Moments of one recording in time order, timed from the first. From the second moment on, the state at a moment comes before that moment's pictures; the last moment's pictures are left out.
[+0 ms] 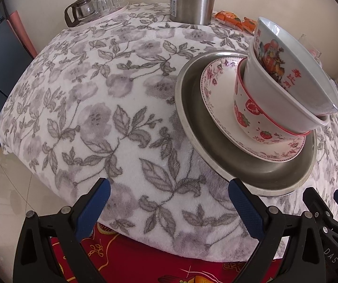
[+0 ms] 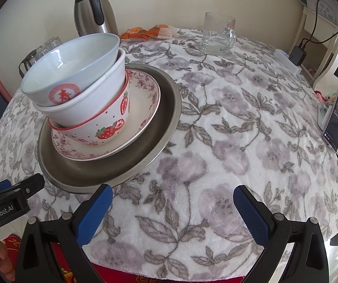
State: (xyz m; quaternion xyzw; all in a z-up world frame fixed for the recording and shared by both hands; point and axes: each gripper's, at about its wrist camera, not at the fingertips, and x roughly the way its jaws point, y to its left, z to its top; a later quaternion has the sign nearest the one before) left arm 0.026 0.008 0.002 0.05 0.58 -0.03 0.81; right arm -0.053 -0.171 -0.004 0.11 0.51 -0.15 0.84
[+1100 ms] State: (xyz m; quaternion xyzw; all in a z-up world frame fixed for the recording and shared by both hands) left arm 0.026 0.007 0.002 0.05 0.58 -0.03 0.81; right arm -0.053 -0.172 -0.004 0.11 0.51 -0.15 0.84
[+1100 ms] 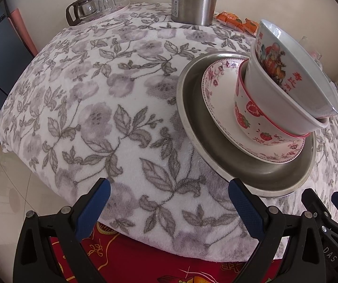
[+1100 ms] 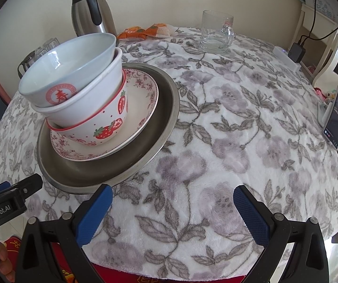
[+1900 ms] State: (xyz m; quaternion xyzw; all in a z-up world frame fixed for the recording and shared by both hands) left arm 0.026 0.008 0.002 0.05 0.58 -0.03 0.81; right arm -0.053 -0.173 -0.006 0.11 0.51 -0.15 0.84
